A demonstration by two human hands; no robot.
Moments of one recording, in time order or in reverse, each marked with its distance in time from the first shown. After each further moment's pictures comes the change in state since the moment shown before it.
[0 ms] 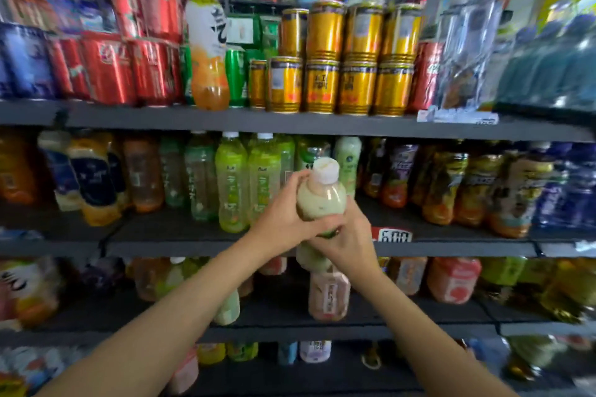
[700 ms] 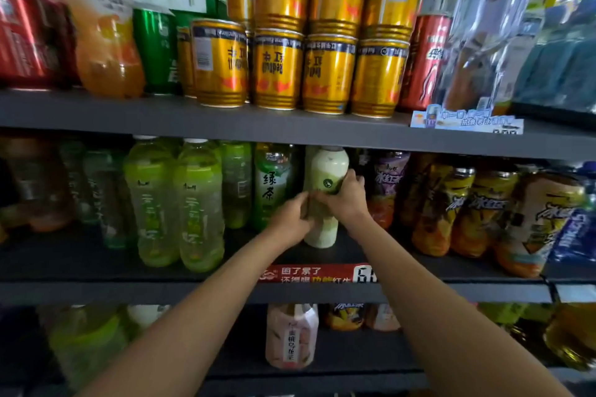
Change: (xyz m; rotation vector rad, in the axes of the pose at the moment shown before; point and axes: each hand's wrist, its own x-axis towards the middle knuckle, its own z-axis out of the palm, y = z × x) left_hand 0.154 -0.082 0.097 0.012 -0.081 -0.353; right_hand 0.160 0.133 -0.023 -0.202 -0.039 0.381
